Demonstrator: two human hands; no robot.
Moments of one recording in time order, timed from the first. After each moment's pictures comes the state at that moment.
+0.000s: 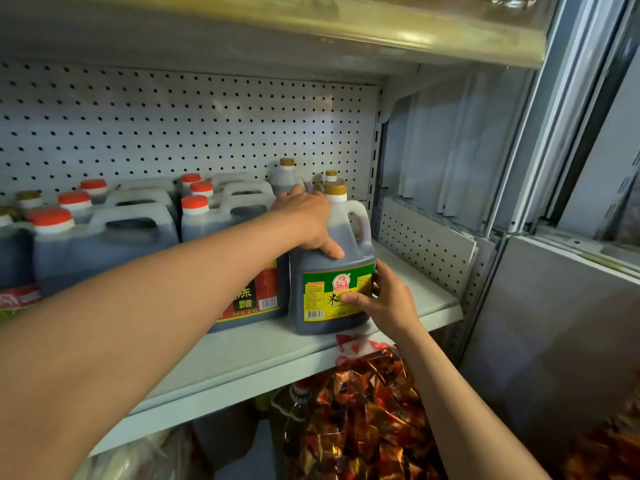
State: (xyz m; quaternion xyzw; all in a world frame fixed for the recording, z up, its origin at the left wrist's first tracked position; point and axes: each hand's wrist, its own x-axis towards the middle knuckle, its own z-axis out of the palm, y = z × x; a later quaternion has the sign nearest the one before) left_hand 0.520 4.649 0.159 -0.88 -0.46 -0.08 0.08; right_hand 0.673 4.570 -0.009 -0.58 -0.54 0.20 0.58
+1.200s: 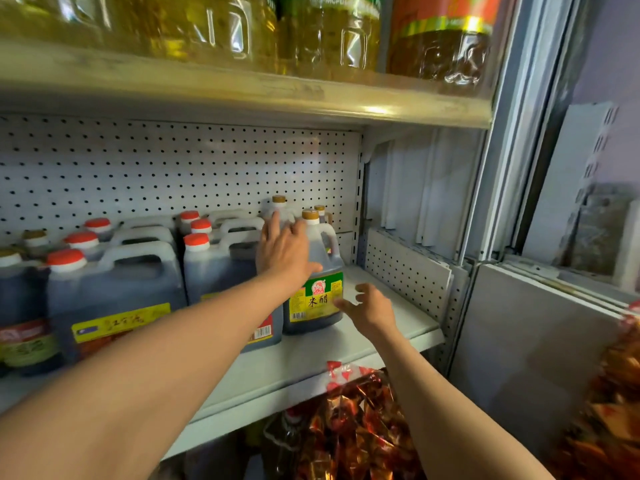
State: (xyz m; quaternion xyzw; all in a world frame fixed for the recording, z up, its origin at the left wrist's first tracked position) left_hand 0.512 4.654 0.132 -0.84 -0.48 -0.25 0.10; right_hand 0.668 4.589 0.028 -0.78 -0.45 0.13 0.42
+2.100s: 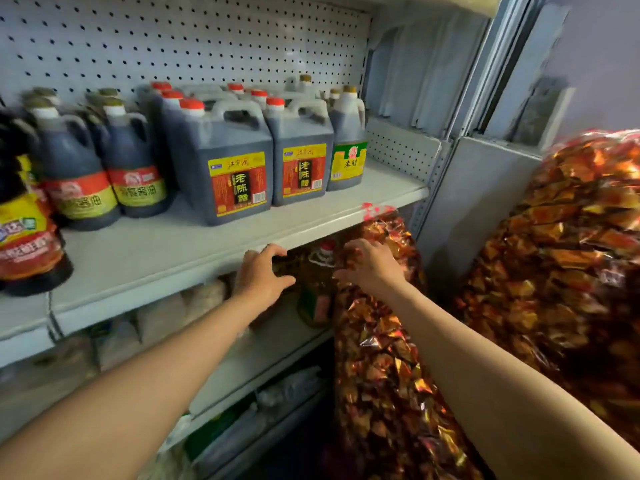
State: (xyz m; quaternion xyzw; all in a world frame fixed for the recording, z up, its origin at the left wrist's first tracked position) left_hand 0.213 4.527 -0.063 -0.82 -0.45 -0.23 -0.28; right_hand 0.409 4.400 -0.036 -0.84 -0.48 0.06 0.24
